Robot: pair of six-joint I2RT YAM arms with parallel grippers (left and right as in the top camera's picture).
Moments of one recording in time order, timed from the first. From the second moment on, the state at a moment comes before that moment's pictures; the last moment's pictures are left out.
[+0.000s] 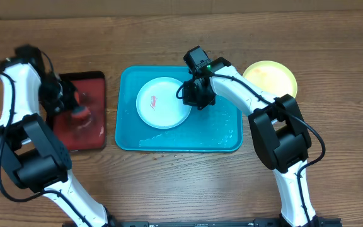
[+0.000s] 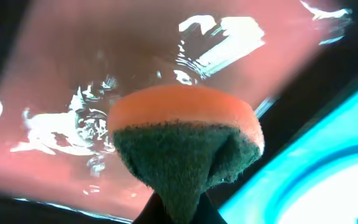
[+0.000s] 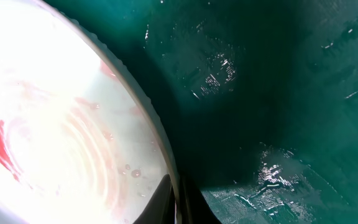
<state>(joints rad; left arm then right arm) 0.40 2.07 1.77 -1.24 0.20 -0.33 0.53 2.28 1.75 -0.83 -0.22 0.56</state>
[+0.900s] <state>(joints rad) 0.05 2.06 1.83 -1.28 0.38 -0.06 0.53 2.28 1.74 -0.79 -0.23 0.51</state>
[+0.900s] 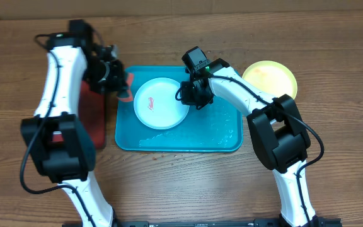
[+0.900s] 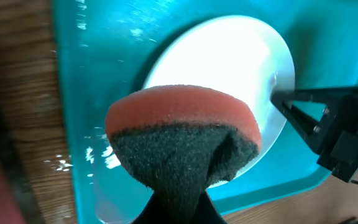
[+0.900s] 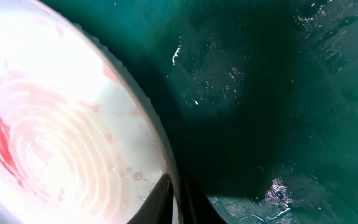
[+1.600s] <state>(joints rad) -0.21 2.06 1.60 -0.93 0.24 -0.29 0.54 2.28 1.74 -0.79 -0.23 0.51</state>
